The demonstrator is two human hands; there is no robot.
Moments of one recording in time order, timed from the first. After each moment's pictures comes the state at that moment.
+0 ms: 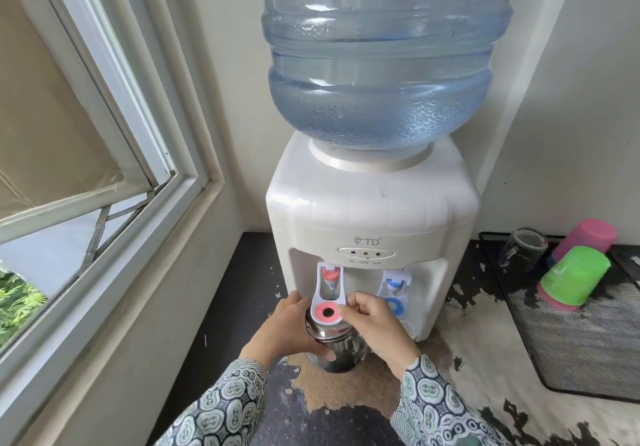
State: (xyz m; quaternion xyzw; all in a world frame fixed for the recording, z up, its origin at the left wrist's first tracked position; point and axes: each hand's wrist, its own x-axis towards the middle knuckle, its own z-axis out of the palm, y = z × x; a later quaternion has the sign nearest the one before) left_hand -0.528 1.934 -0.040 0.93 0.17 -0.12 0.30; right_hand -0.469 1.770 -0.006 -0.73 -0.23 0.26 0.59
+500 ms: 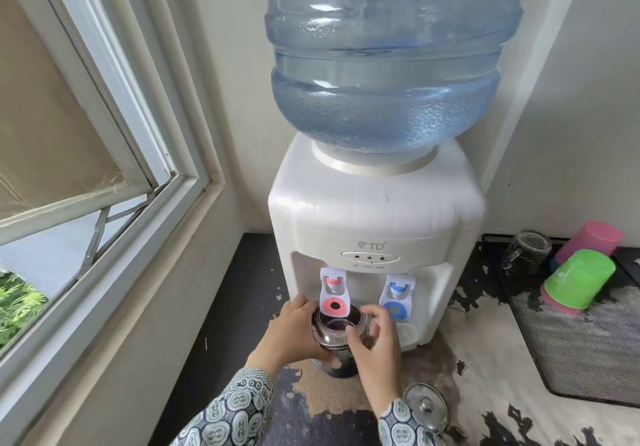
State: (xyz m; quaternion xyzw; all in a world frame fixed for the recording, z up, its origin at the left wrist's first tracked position) left_hand -0.529 1.929 -0.041 0.94 0.16 -0.10 0.28; right_hand -0.497 1.777 -0.055 -0.80 -0.14 -0.02 0.58
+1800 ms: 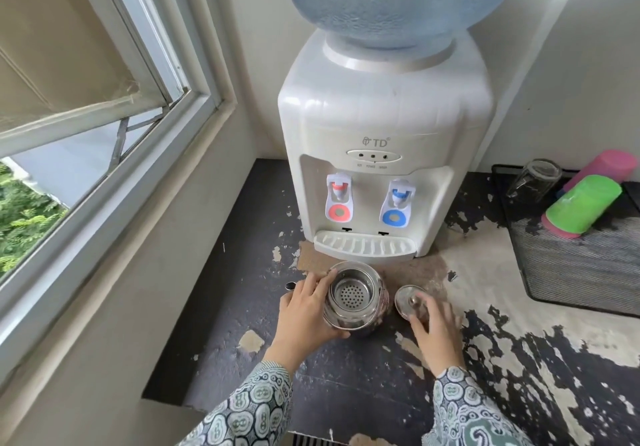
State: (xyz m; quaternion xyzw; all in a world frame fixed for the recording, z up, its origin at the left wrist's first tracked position) left_hand -0.632 1.842 -0.093 0.96 0.20 -0.01 0.21; right_hand -0.526 1.643 -0.136 -0.94 -0.12 0.08 0.30
